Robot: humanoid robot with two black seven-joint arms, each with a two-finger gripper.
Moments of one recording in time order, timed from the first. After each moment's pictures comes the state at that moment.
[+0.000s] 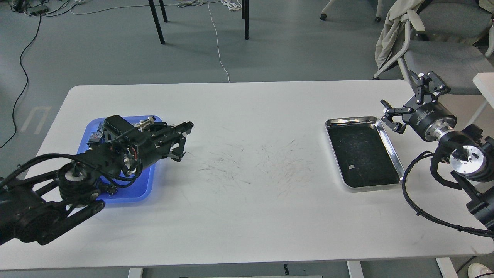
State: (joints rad) left arm -0.62 0.67 -0.47 -1.26 2.07 0.09 -0.08; right arm 0.56 -0.52 0.91 0.87 0.00 0.22 0.07
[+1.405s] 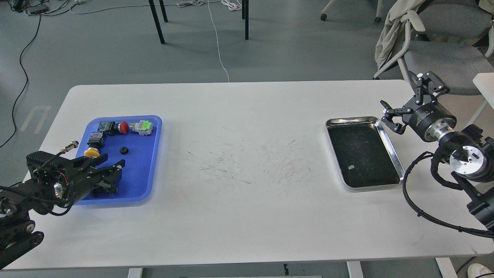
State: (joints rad) left arm -0.45 0.79 -0.46 -1.13 1.86 0.20 -0.15; right arm 0.55 -0.52 0.90 0.87 0.00 0.22 0.07
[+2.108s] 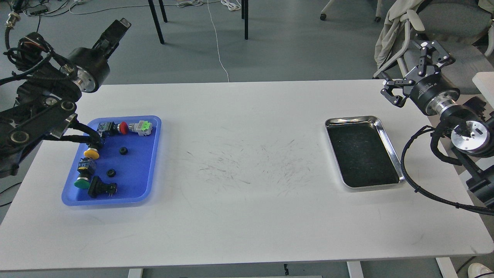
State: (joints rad) left arm -0.95 0.57 -0.49 -0.94 0.76 0.19 -0.10; right arm 0.68 -0.52 0.92 0.88 0.00 0.21 0.07
